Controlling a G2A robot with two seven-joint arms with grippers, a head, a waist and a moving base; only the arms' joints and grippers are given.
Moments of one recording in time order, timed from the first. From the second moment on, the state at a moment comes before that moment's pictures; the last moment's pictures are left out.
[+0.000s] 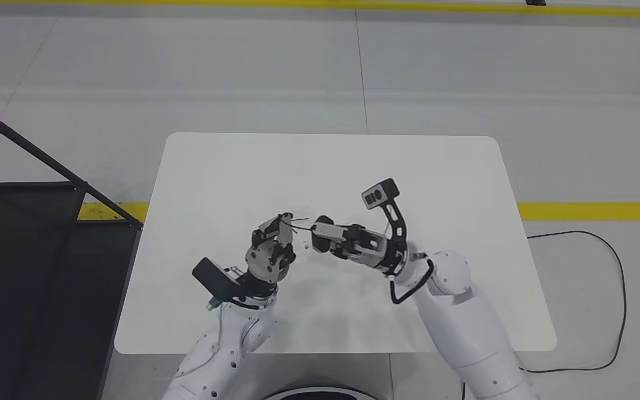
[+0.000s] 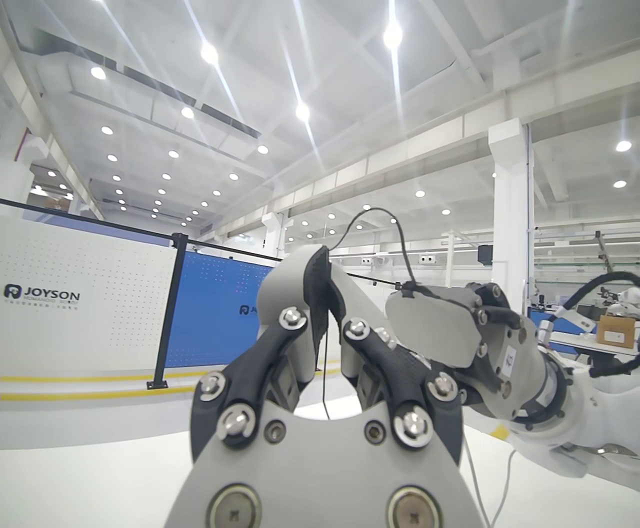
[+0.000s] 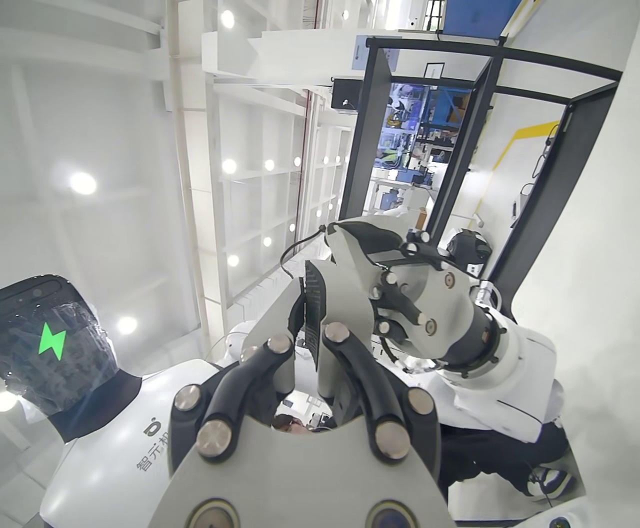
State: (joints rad) left arm 1.33 -1.37 -1.12 -1.49 1.36 -0.21 1.11; right arm -1.06 -1.32 1.10 -1.50 0.62 -0.28 1.00
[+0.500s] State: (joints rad) left arm 1.34 -1.37 -1.12 -1.50 1.36 -0.19 1.12; right arm -1.06 -1.32 1.09 -1.51 0.53 -0.25 0.87
